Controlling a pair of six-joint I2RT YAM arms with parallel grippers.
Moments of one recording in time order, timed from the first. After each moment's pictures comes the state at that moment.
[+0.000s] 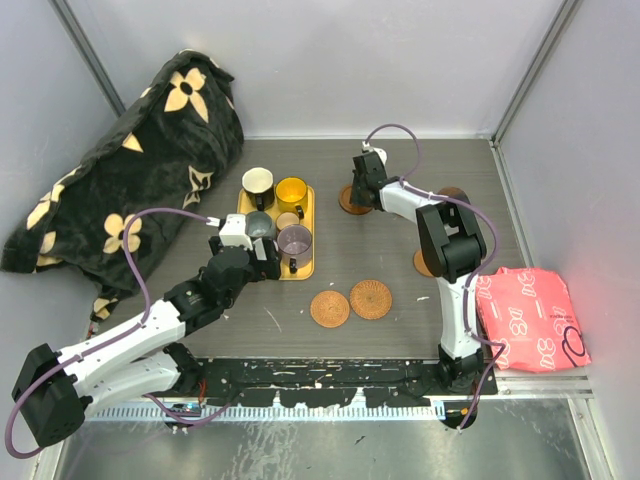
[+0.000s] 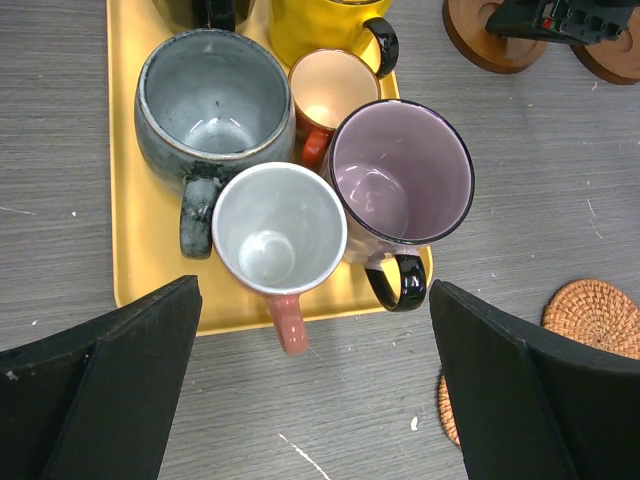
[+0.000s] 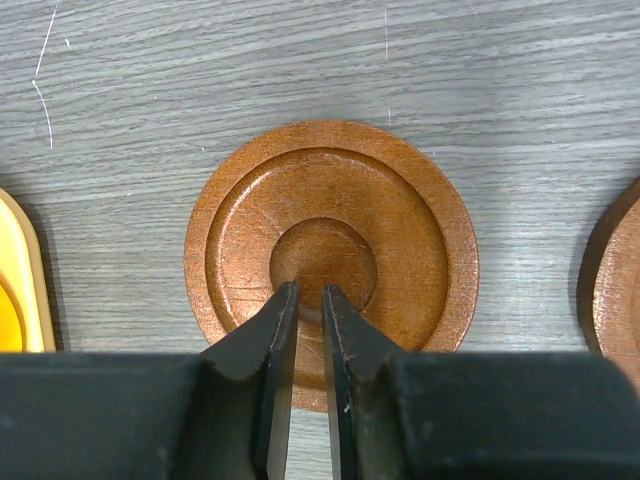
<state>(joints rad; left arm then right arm) -0.80 0.92 0.55 -0.08 -0.49 -0.50 0.39 2.15 1.51 -0.16 0.16 0.45</state>
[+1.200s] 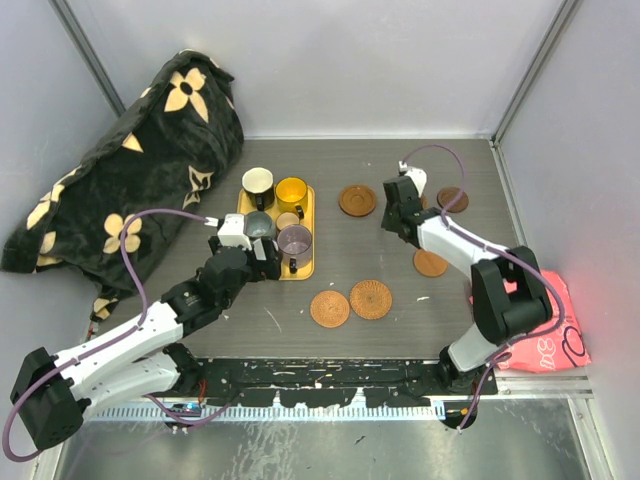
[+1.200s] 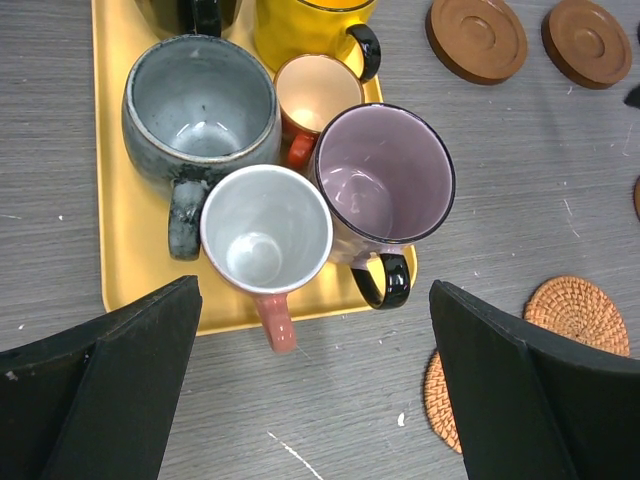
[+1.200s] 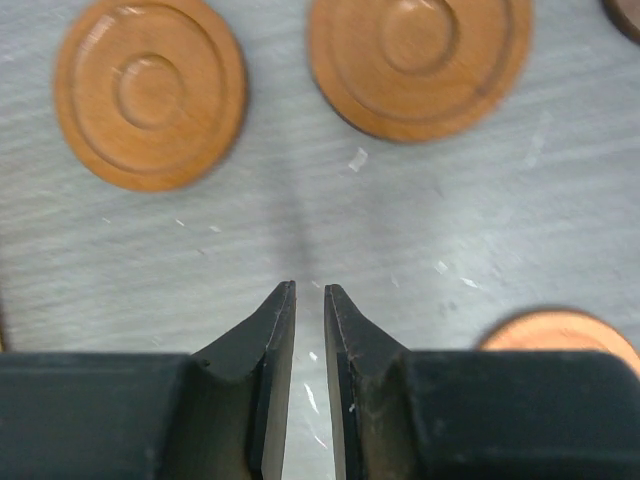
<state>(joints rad) -0.80 0.90 0.55 -0.08 -0.47 -0.51 0.37 1.62 1.04 -0.19 0.32 0.47</state>
